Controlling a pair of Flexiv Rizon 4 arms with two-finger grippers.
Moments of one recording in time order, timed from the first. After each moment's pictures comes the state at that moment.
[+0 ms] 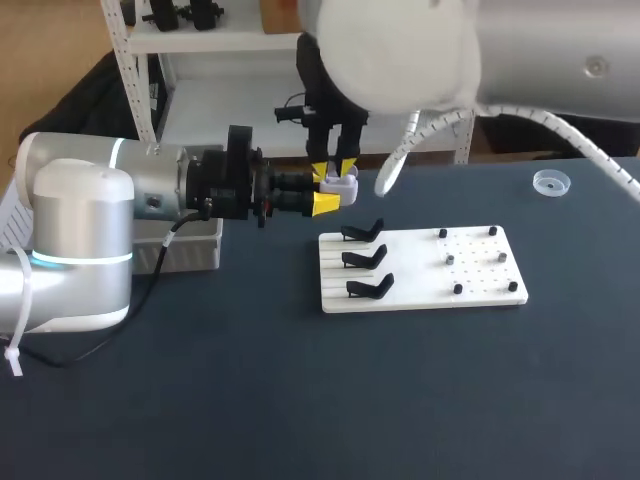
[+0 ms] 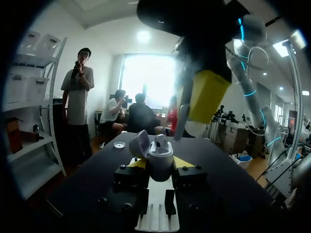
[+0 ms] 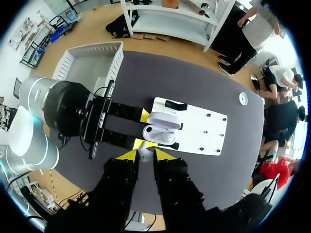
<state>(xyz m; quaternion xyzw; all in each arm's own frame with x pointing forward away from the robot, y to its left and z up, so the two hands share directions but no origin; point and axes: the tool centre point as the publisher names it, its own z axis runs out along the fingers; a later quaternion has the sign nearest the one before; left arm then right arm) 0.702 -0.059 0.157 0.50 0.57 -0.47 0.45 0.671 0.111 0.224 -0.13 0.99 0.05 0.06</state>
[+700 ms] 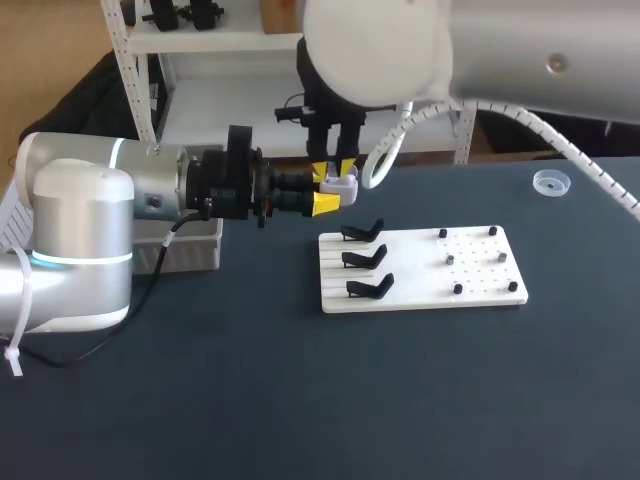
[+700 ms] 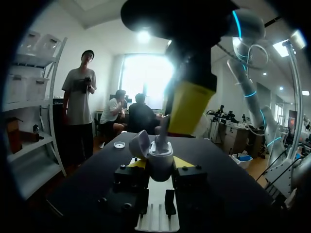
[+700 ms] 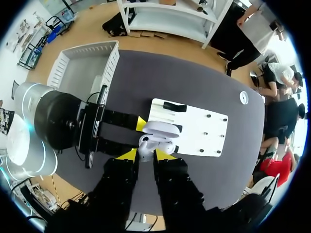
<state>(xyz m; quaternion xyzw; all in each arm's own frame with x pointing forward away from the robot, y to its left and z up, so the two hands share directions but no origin) 0.702 -0.059 0.157 0.50 0.57 -0.47 0.45 0.685 0.110 0.215 -0.12 0.99 0.04 0.05</state>
